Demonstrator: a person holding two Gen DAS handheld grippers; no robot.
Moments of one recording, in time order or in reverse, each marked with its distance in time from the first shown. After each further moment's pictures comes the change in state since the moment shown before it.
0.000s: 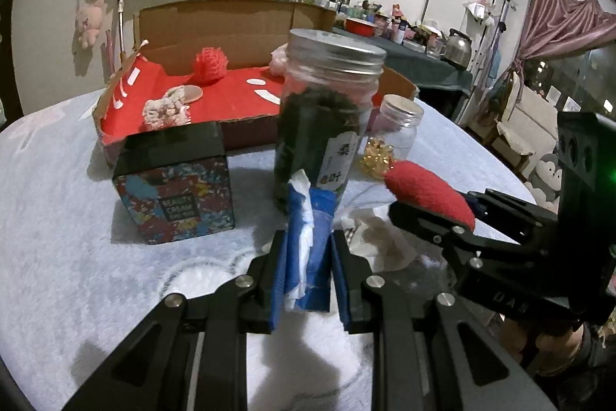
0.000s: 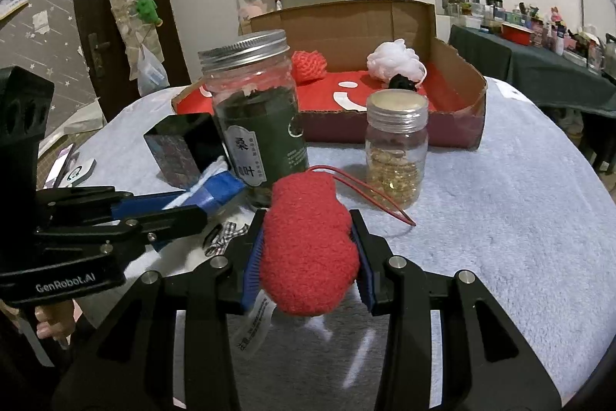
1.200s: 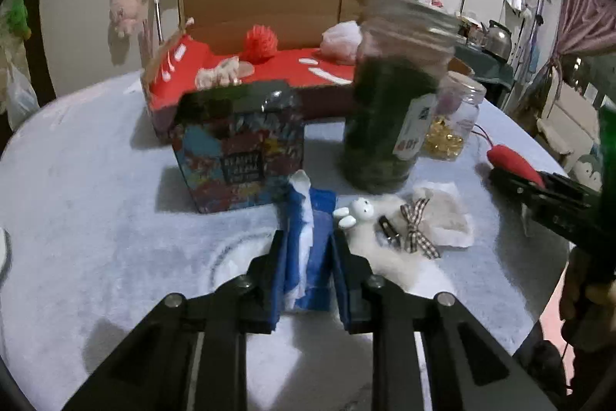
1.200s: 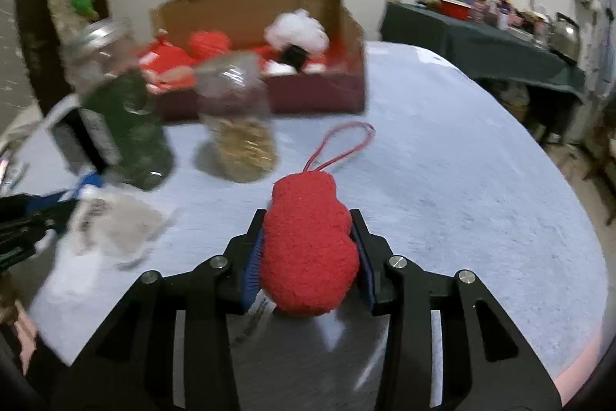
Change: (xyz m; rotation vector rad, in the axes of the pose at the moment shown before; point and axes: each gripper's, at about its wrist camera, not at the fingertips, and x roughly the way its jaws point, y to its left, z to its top) left arm 0.010 0.022 -0.015 -0.013 0.021 0.168; right arm -0.001 -0.070 -0.011 0.073 0.050 -0.192
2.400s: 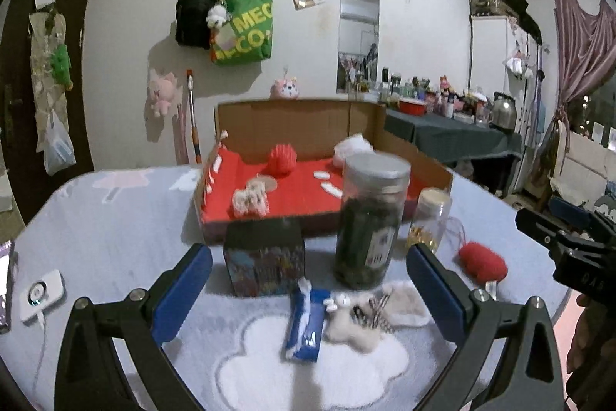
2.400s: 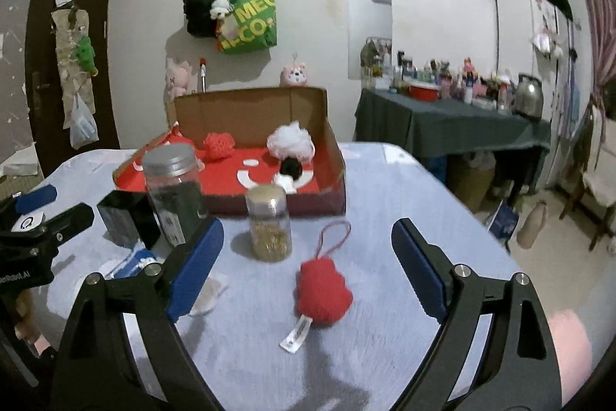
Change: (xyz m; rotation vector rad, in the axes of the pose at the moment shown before) left arm -0.066 -0.014 0.018 -0.026 -0.346 0.094; right arm -0.093 0.032 0.019 -0.002 -0.291 -0.126
